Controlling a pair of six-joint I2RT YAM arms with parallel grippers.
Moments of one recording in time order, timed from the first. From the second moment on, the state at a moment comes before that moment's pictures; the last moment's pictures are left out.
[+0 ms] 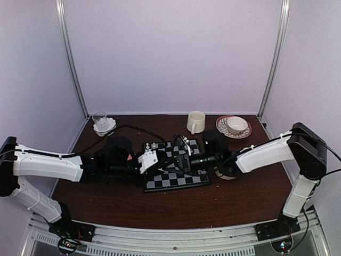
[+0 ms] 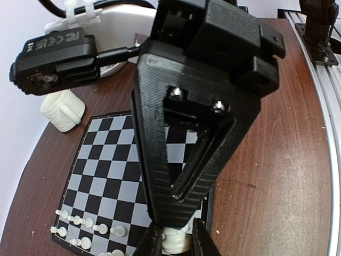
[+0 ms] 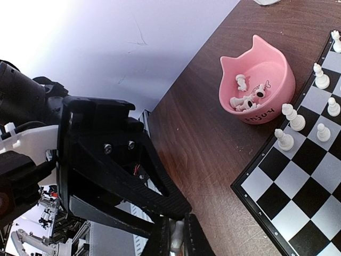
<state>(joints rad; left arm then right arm) -0.99 1.37 0.73 0.13 0.11 0.39 0.88 1.76 0.89 0.59 -0.67 0.75</state>
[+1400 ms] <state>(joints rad) -0.85 1.22 0.68 0.01 -0.48 -0.07 1.05 1.93 1.29 -0.39 0.12 0.05</state>
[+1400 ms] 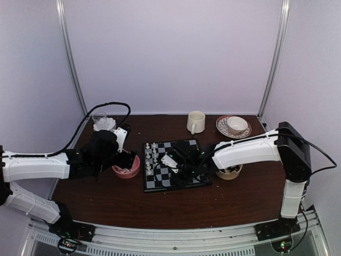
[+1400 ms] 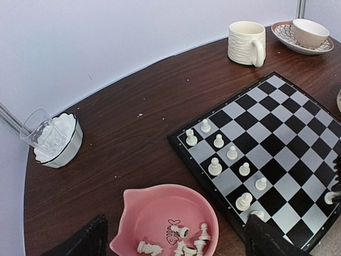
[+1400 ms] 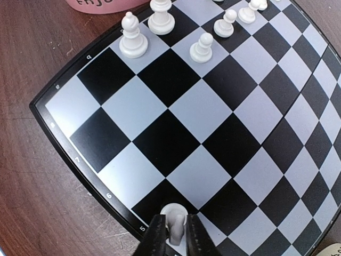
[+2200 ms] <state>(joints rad) -0.87 1.38 0.81 -0.04 -0.09 -0.04 1.04 1.56 0.95 -0.03 0.09 0.08</state>
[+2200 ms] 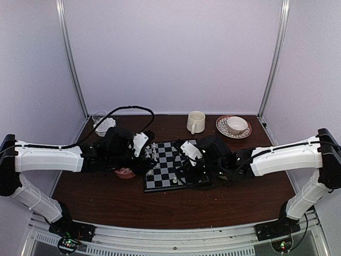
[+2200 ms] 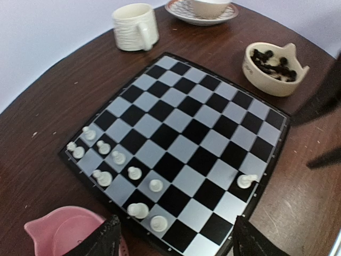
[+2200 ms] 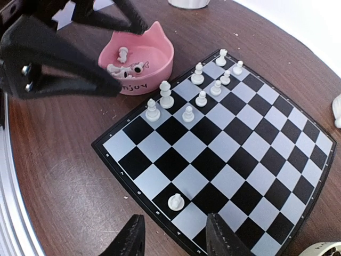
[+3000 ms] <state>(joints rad) -1.04 1.84 1.21 -0.31 0.04 -0.08 0.77 1.42 0.69 0.28 0.06 0.40</state>
